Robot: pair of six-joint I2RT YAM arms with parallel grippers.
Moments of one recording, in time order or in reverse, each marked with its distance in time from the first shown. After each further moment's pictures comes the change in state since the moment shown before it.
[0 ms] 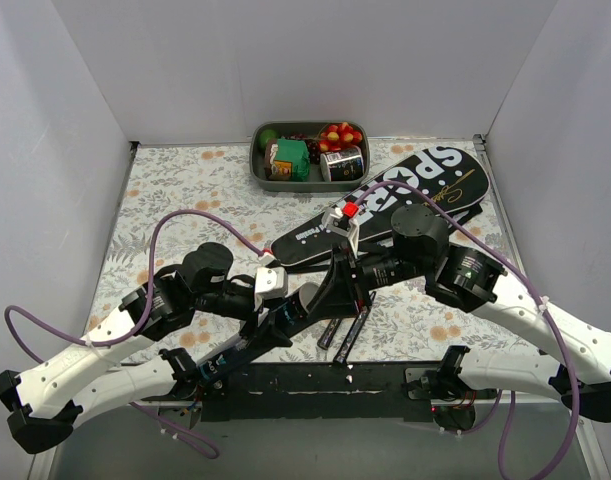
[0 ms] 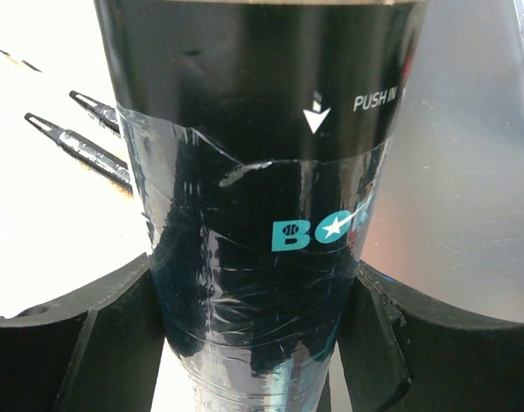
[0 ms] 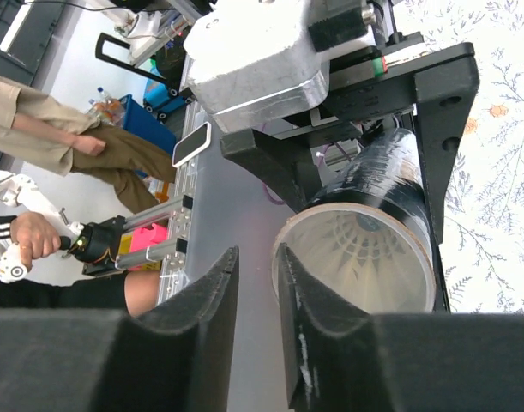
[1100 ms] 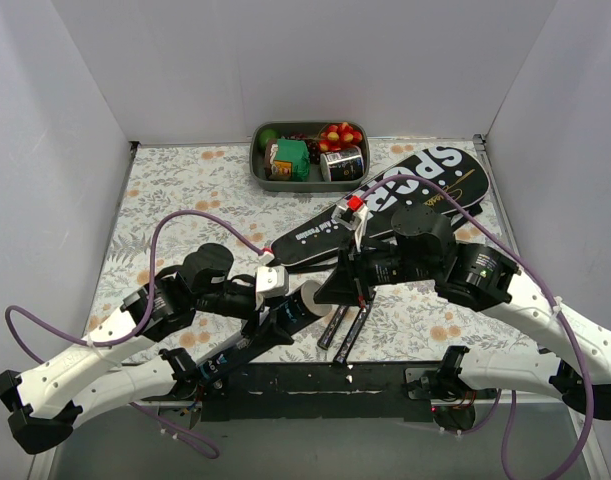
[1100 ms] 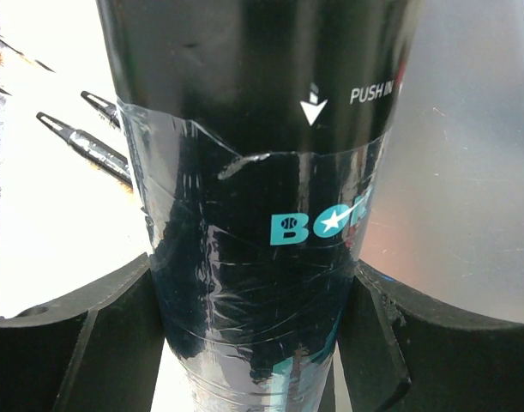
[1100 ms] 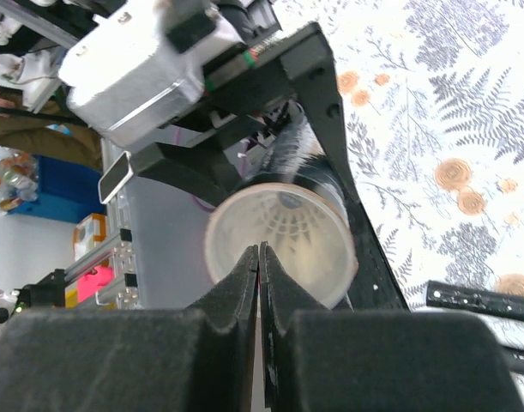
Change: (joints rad) left arm -0.004 -0.006 -0.017 0.027 -0.026 -0.013; right arm 0.032 -0.016 0.103 -0.214 0.281 -0.021
